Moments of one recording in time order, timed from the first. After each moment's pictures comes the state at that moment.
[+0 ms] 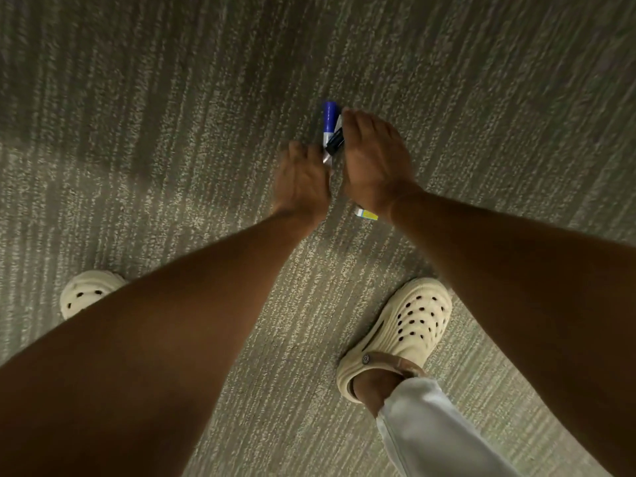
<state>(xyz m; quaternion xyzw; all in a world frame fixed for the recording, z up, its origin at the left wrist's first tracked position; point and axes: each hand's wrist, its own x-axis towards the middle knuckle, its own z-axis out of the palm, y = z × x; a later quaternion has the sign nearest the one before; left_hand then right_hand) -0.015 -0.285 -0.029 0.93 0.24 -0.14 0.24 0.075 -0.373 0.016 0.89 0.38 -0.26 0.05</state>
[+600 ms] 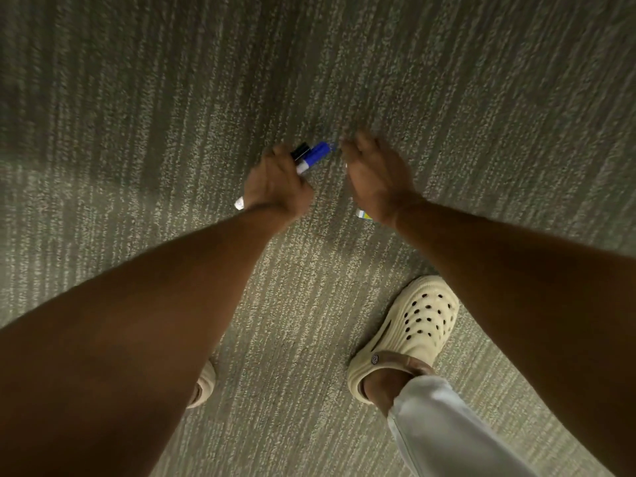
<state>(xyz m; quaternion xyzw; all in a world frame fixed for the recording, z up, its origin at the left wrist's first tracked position) -0.015 -0.250 -0.008 0.90 0.30 -0.21 0.22 0.070 -0.386 0.012 0.88 0.37 -0.28 0.02</state>
